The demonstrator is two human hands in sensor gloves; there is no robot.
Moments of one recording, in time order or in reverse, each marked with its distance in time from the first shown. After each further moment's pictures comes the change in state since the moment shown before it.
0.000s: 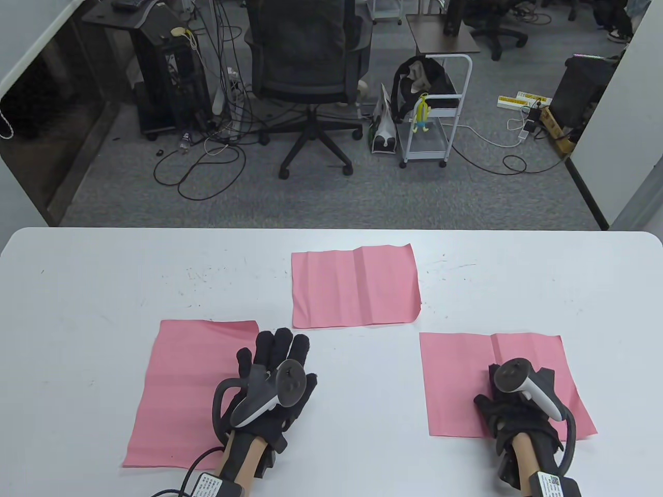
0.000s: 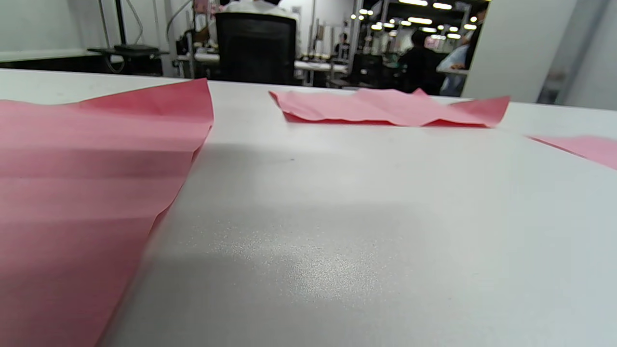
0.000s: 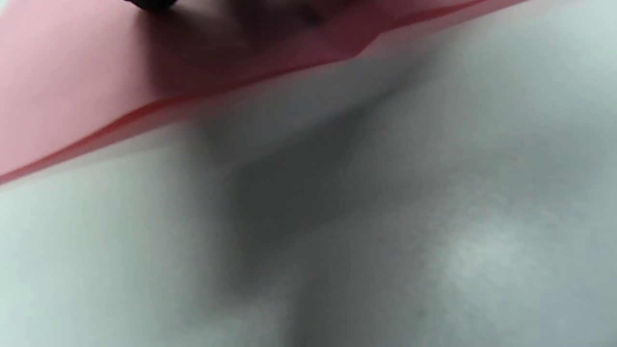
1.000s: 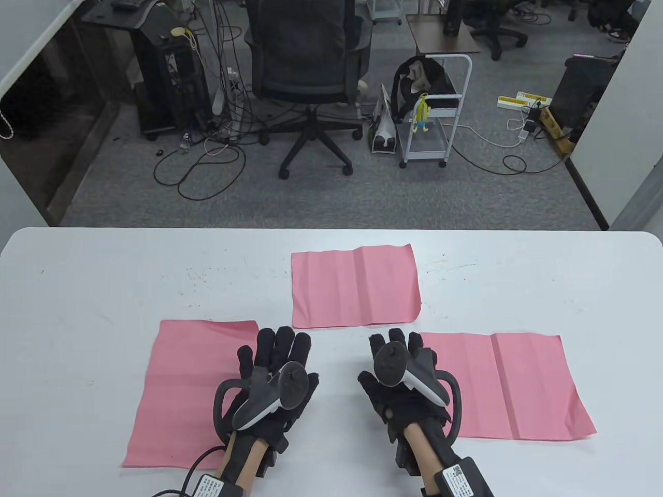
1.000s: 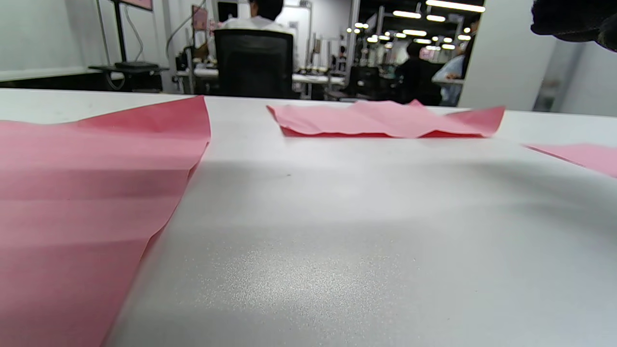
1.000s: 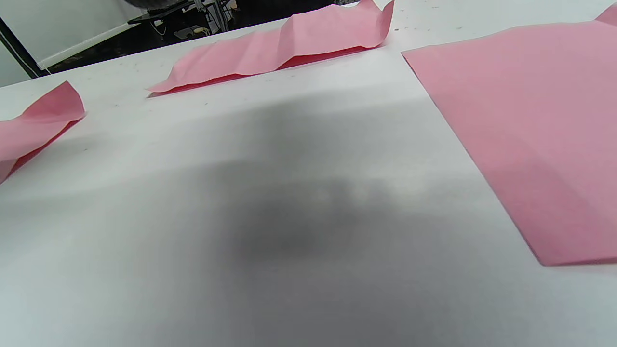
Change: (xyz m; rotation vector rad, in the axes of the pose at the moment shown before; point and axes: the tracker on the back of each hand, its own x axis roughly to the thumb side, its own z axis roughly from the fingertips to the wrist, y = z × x) left_hand 0.003 0.001 0.001 0.042 -0.006 -0.019; right_hand 0.192 0.020 0.084 -0.224 -0.401 0.147
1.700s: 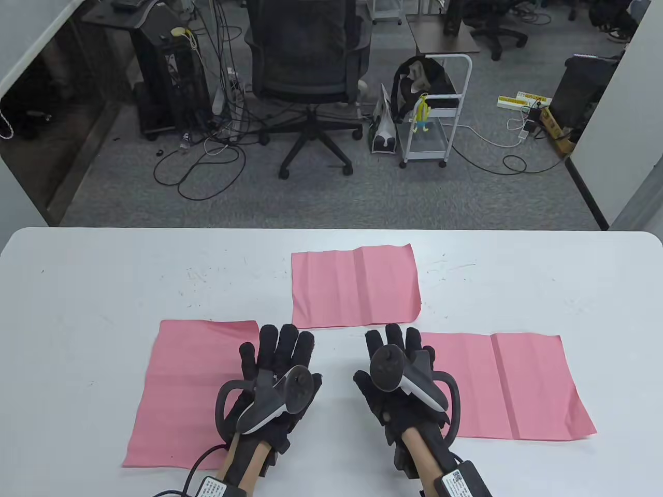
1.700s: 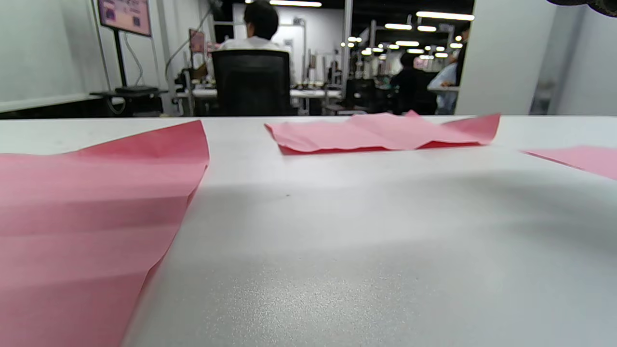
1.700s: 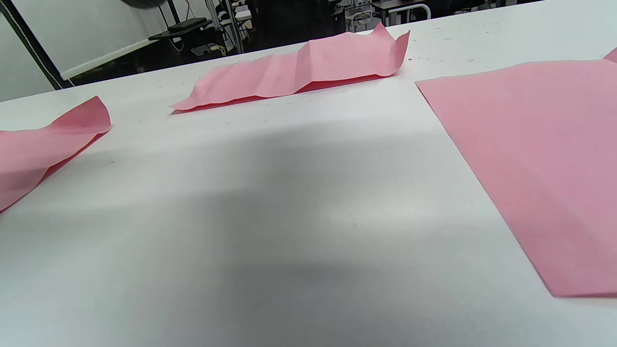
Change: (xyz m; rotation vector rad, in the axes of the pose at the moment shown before) left_hand 0.007 0.004 0.004 0.045 -0.008 -0.045; right_hand 0.016 -0.007 0.015 -0.055 -0.043 0.040
